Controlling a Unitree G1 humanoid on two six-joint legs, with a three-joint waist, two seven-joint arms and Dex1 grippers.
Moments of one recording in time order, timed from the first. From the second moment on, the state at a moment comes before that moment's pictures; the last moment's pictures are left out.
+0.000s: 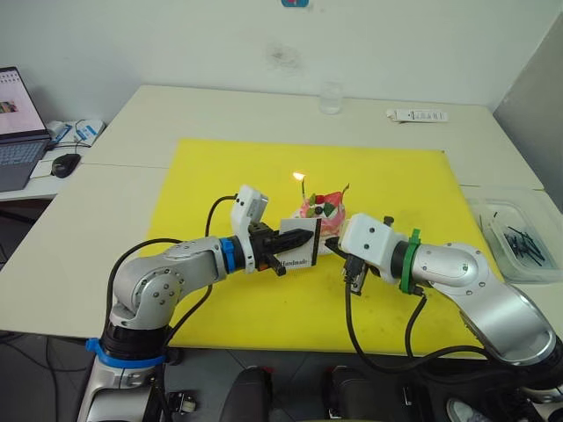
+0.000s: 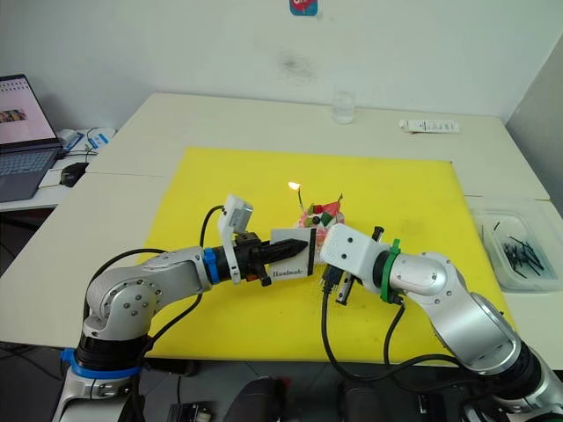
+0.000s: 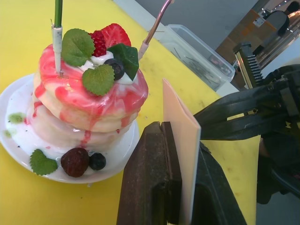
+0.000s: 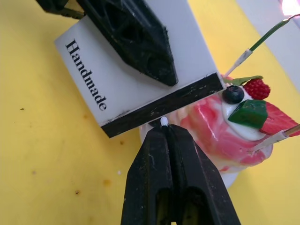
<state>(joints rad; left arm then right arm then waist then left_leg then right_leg) -0.42 0.45 0.00 -0.34 -0.93 1.04 -0.47 -0.46 -0.68 0.36 -0.76 0.11 0.94 0.63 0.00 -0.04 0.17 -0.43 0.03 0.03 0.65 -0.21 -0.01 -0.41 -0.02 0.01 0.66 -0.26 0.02</state>
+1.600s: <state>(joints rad) -0.68 0.61 0.19 -0.37 -1.10 1.07 -0.56 -0.41 -0.84 0.25 -0.79 0.25 0.92 0.82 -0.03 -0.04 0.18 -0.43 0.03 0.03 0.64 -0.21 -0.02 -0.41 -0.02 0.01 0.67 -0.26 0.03</state>
